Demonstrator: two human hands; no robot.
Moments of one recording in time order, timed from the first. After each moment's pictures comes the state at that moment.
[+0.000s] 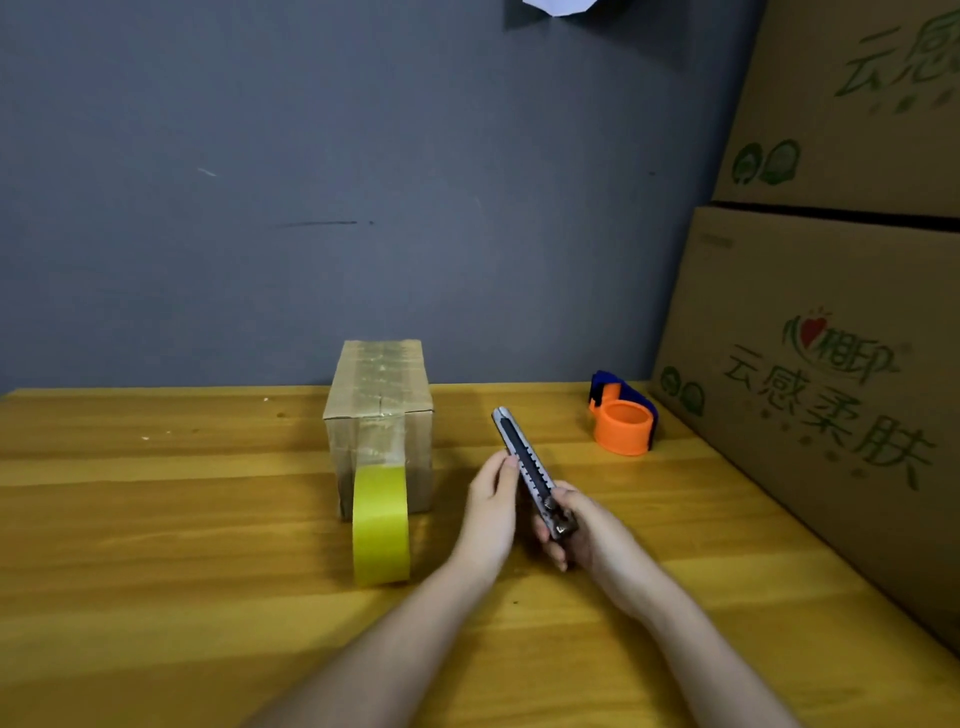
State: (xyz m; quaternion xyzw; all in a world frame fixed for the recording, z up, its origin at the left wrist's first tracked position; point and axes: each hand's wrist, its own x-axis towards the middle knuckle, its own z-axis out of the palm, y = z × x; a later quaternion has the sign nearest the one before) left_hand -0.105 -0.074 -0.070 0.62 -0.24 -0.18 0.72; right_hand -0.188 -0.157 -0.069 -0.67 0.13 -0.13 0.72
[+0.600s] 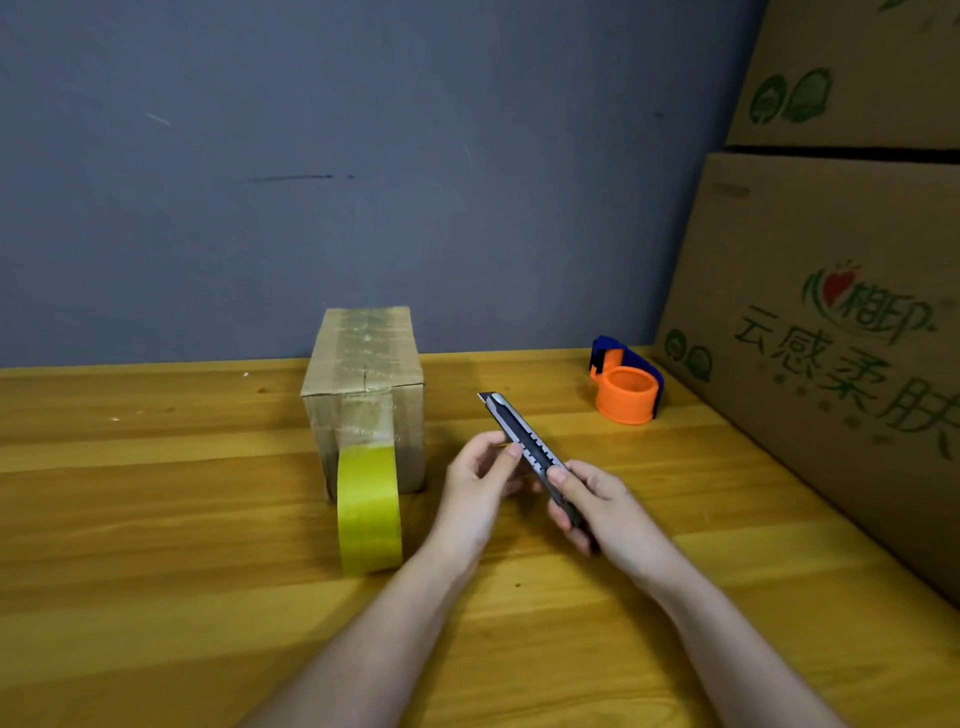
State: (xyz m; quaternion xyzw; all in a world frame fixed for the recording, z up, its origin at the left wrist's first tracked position) left_hand -0.088 -0.069 -0.088 0.53 -0.25 -0.23 0.77; right_hand -0.192 -0.164 -0.075 -0.76 0.13 -0.17 0.61
